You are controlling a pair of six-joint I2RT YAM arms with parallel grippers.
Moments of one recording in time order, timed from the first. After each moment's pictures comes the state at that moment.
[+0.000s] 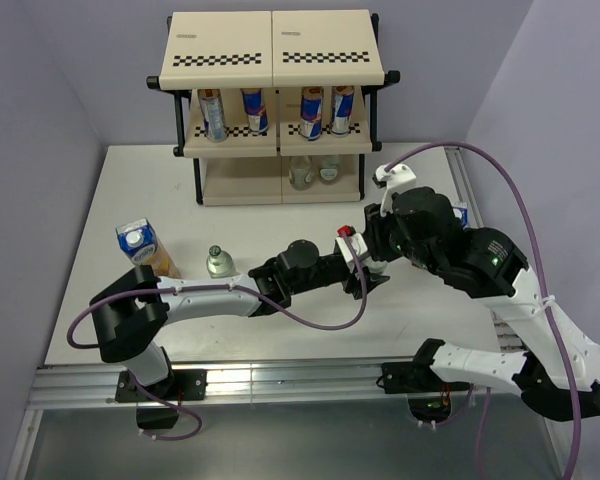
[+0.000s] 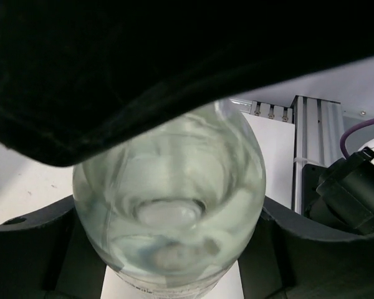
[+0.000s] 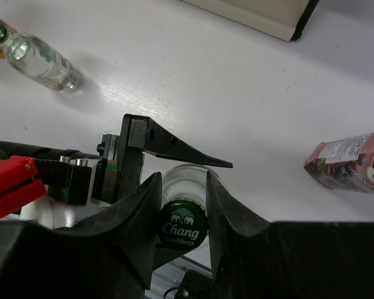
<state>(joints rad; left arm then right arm) -1.16 1.65 1.02 0.65 0.13 -0.01 0.85 1.02 1.49 -1.10 0.32 0.27</state>
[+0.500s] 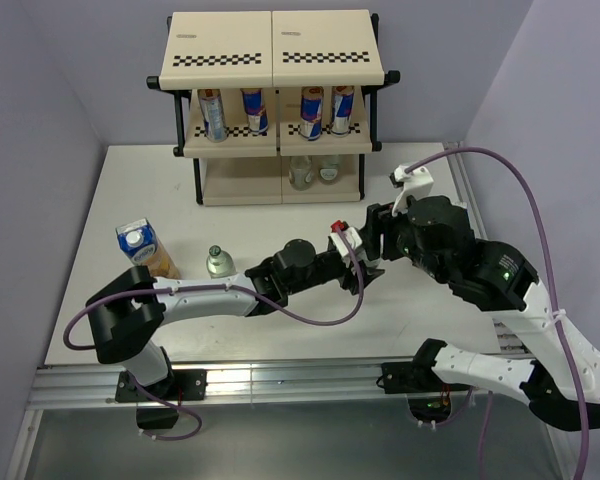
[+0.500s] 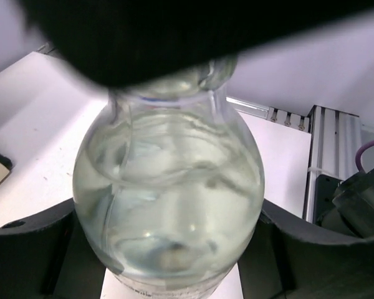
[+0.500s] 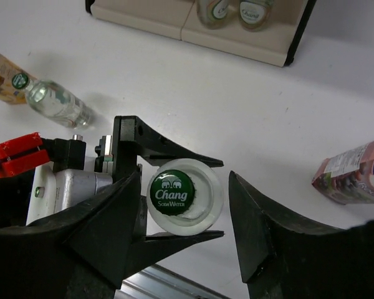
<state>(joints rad) -1.15 1.63 1.00 0.64 0.05 -0.04 0.85 0.93 1.41 -0.97 0.38 0.31</state>
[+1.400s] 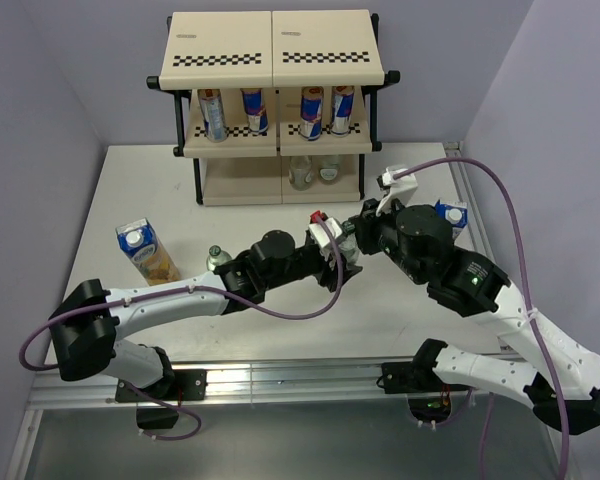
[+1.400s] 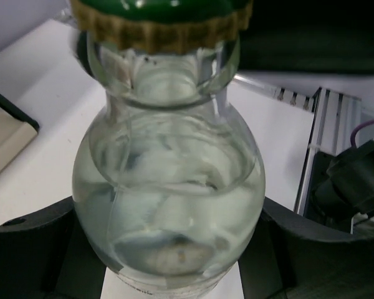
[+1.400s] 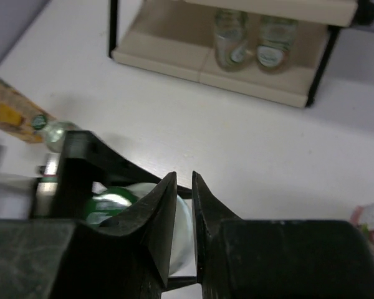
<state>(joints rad) -1.10 1.43 0.96 0.40 0.06 -0.07 0.86 0.89 1.17 -0.63 0.41 0.29</state>
